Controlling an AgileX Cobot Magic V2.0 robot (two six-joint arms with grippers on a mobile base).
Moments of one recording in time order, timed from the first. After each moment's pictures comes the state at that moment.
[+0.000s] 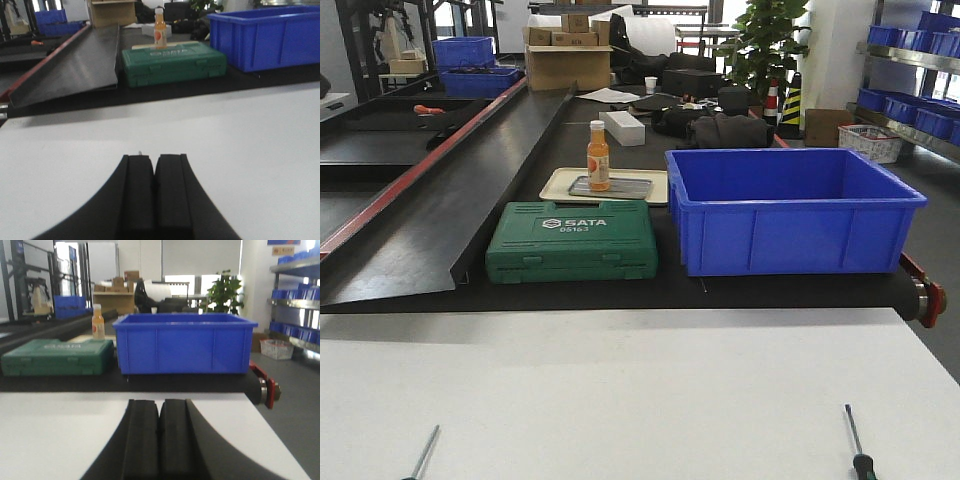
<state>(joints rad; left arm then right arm) -0.11 -0.01 0.03 -0.05 0.09 0.10 0.02 -0.01 0.03 -0.07 -0.05 0.06</state>
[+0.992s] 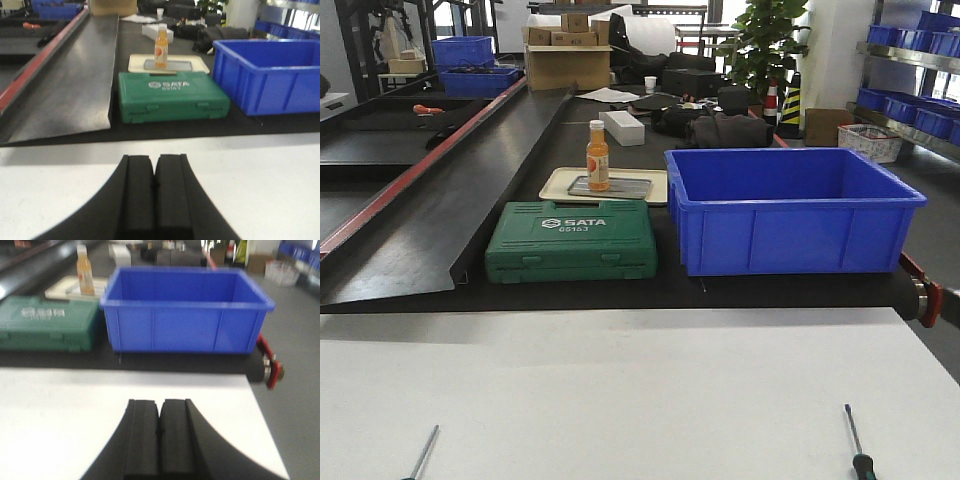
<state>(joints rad) -0.11 0.91 -0.71 -0.05 0.08 0.00 0.02 1.00 -0.94 -0.10 0.32 0.05</state>
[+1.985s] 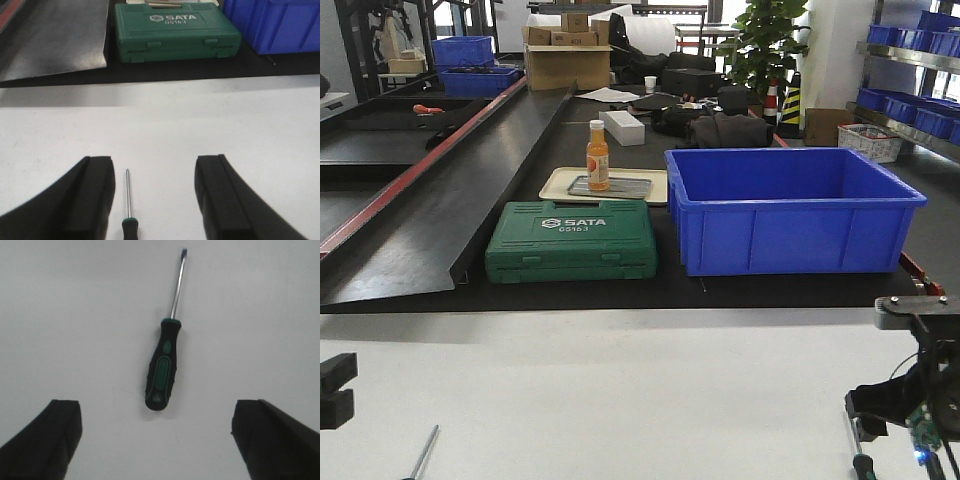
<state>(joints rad) -0.11 1.01 -0.71 -0.05 0.17 0.00 0.02 1.61 -1.18 -0.16 0.80 0.17</state>
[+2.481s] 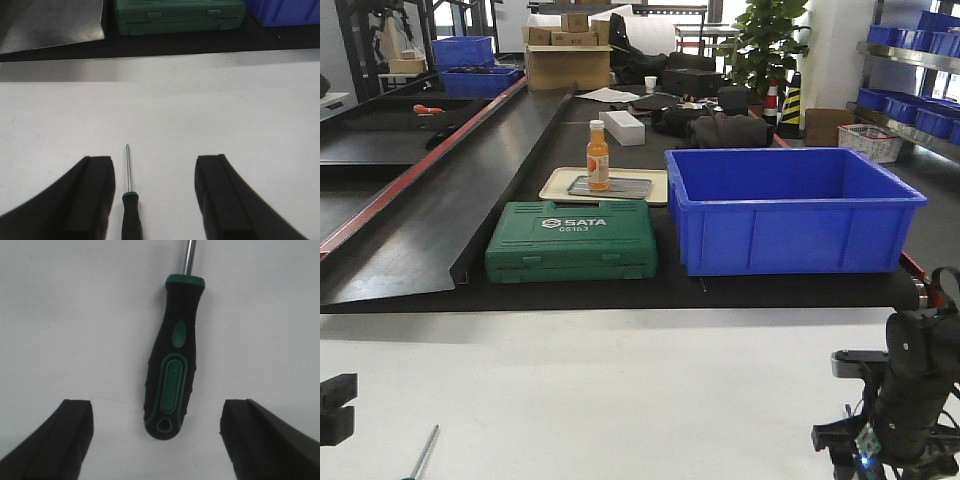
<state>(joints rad) -0.11 1.01 -0.71 -0.05 0.24 0.00 0.00 2.01 -1.38 -0.11 0.92 0.17</state>
